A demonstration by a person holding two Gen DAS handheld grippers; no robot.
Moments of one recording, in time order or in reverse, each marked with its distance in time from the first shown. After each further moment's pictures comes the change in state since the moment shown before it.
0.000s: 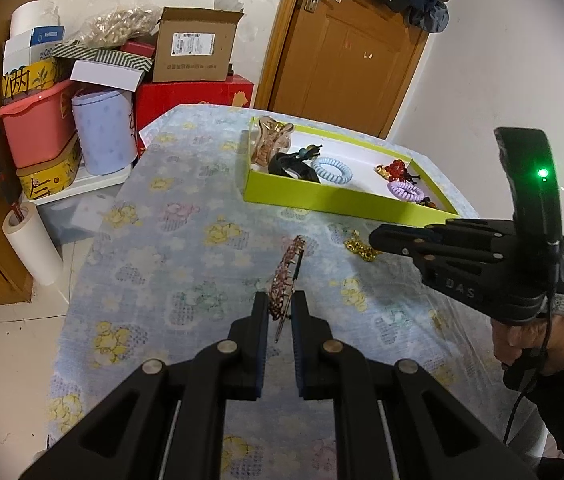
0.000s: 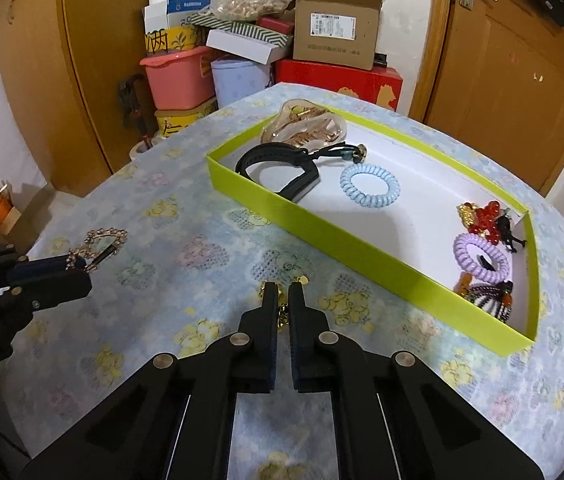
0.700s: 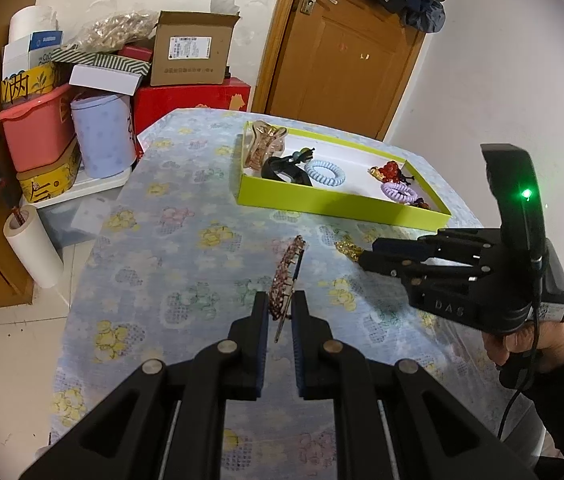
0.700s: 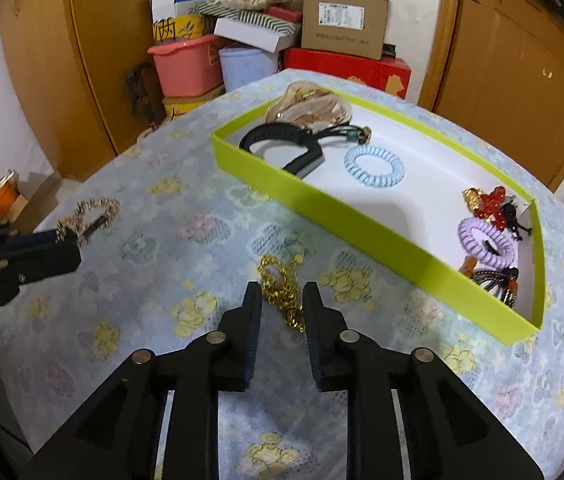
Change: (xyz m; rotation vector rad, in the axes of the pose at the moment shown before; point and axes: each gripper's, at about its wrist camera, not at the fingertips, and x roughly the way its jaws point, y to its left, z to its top) left arm -0.005 -0.005 0.002 0.007 -0.002 -0.003; right arm 0.008 -0.001 -0.010 -0.028 0.048 0.022
